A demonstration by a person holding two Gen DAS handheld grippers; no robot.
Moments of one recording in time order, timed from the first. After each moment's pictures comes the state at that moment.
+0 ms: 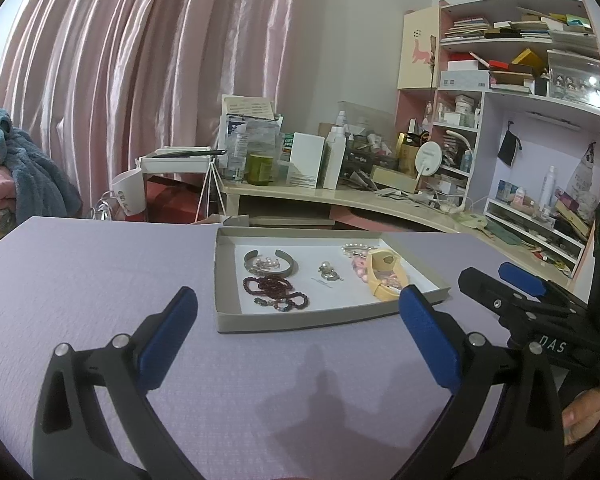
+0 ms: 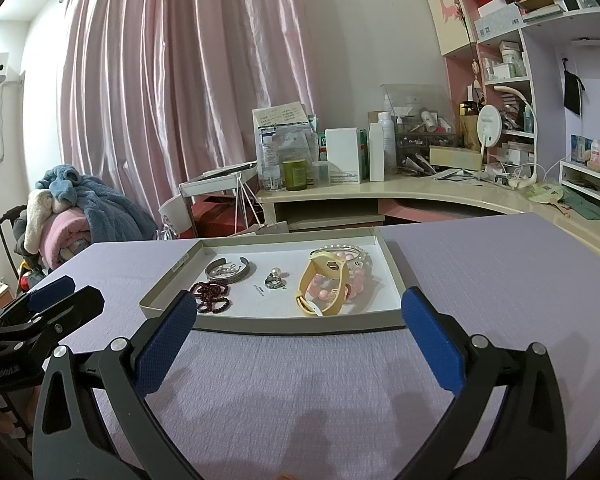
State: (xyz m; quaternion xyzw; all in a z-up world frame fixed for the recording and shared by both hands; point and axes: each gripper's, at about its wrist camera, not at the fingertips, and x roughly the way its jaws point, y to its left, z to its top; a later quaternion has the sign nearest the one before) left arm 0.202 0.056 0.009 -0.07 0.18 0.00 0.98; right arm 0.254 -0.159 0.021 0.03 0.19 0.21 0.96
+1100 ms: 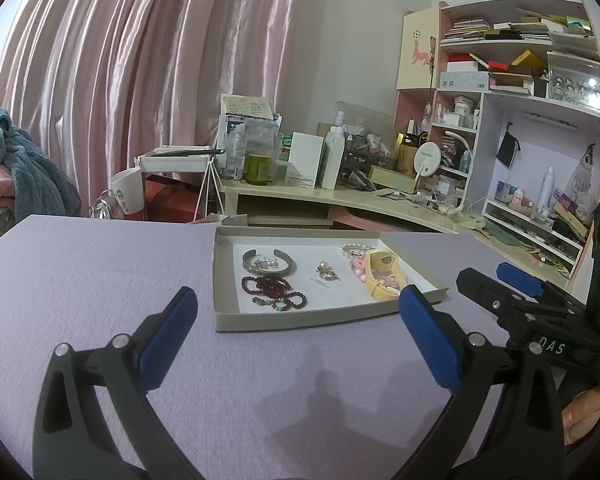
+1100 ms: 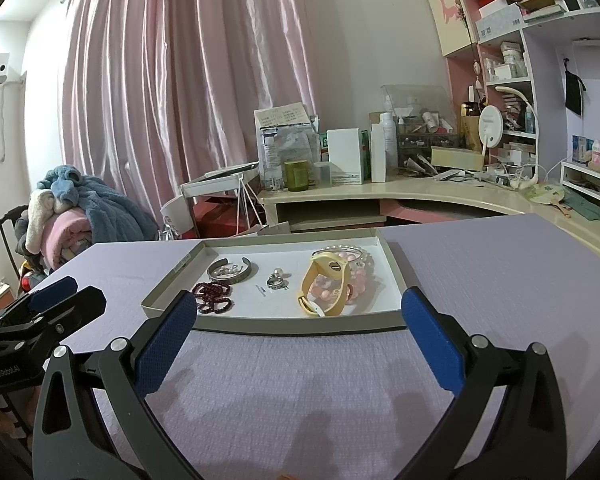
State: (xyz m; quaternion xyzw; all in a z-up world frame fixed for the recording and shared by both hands) left arm 0.202 0.052 0.010 -0.08 0.19 -0.01 0.98; right arm 0.253 -0.158 0.024 0.03 0.19 0.21 0.96
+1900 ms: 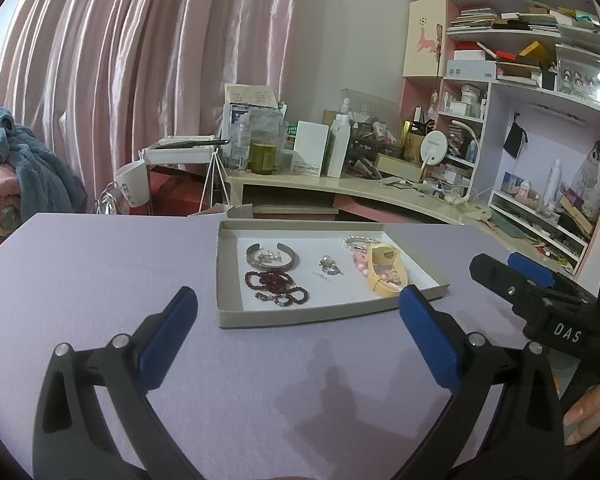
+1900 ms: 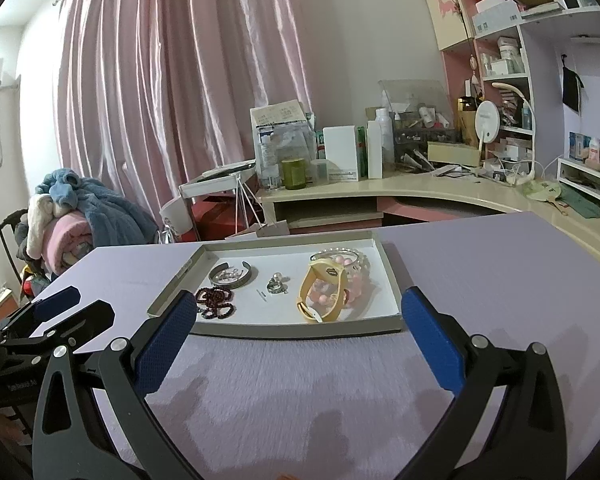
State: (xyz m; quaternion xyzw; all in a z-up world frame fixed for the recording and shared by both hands) left arm 0.203 0.044 0.021 -0.07 0.21 0.00 0.97; right arm 0.255 -0.159 0.040 0.04 0.21 0.21 0.96
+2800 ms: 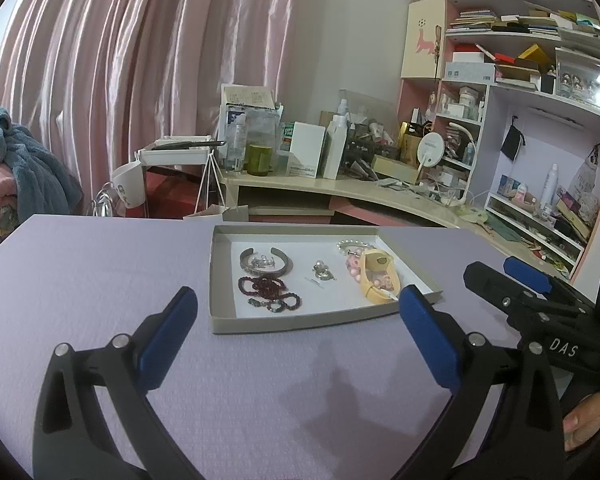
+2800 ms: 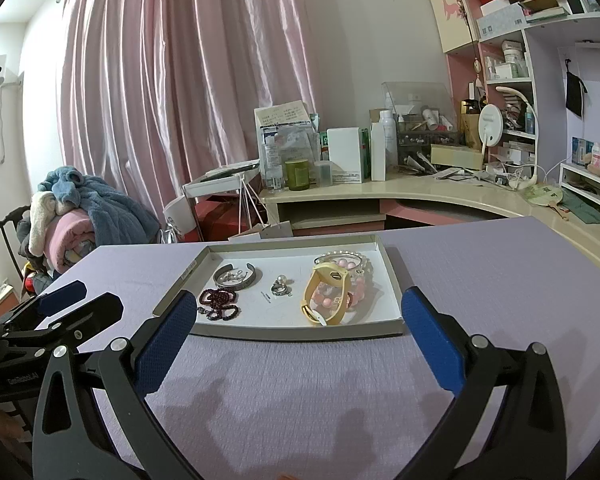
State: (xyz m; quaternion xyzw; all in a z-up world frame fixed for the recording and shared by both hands) left arm 0.204 0.040 0.029 -0.07 0.21 0.00 0.97; right arm 0.251 -0.157 0.043 0.03 0.20 0.21 0.96
